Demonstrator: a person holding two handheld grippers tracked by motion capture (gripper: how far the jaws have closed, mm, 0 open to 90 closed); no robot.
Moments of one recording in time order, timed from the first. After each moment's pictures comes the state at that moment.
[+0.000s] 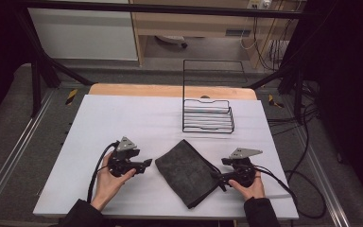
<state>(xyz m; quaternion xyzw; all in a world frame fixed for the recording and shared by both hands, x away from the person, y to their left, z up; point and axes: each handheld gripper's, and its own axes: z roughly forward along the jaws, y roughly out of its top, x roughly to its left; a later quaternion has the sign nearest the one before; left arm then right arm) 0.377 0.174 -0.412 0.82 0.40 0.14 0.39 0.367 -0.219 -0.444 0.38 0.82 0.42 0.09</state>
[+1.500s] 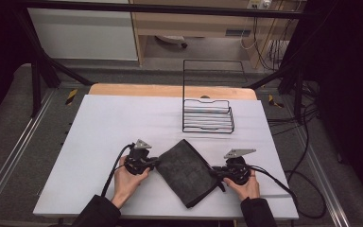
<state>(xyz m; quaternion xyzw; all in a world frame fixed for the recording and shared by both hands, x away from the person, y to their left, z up) 0.393 0.138 -0.434 0.81 0.44 0.08 0.38 0.368 -0.206 -0.448 0.40 0.82 0.40 0.04</state>
